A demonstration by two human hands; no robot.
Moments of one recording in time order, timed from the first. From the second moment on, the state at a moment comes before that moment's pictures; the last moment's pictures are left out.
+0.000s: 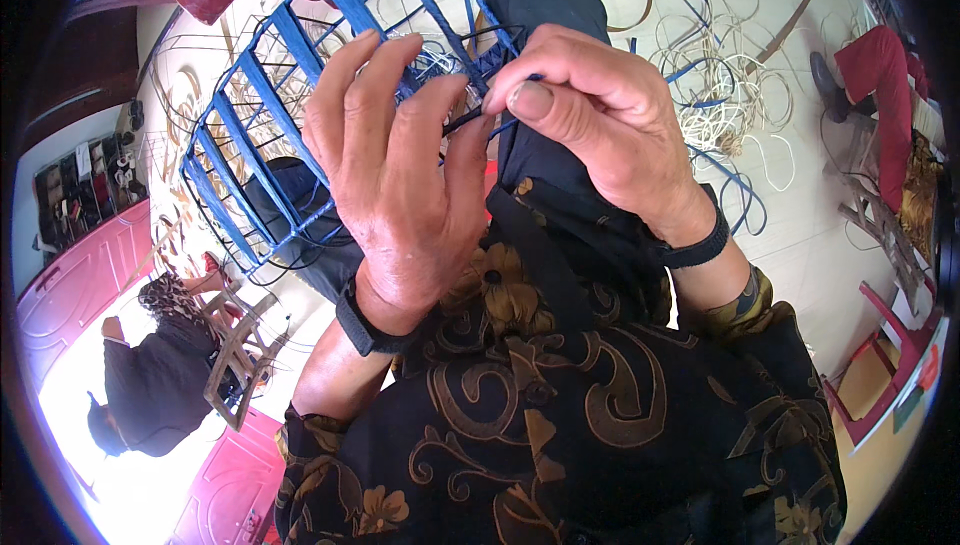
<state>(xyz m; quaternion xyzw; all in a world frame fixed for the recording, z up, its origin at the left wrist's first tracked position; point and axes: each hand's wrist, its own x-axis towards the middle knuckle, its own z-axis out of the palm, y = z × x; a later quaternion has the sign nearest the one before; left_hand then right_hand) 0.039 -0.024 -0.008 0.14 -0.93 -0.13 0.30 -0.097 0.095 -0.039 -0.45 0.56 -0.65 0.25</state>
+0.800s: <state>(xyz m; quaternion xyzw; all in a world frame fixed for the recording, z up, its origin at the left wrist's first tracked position) 0.033 -0.024 -0.013 0.14 -0.91 -0.17 0.34 -0.089 0.099 -0.043 -0.37 0.52 -0.71 0.28</state>
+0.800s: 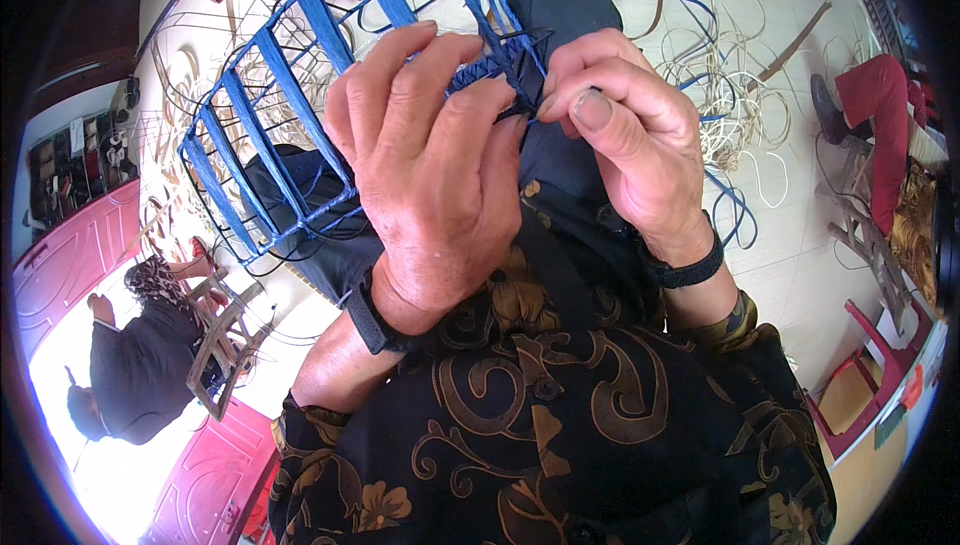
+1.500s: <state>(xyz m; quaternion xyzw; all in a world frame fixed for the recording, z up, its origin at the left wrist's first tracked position) 0.034 -0.019 -0.019 0.14 -0.93 -0.13 0.31 -0.114 0.090 -0.018 -0.37 0.53 -0.62 0.44</state>
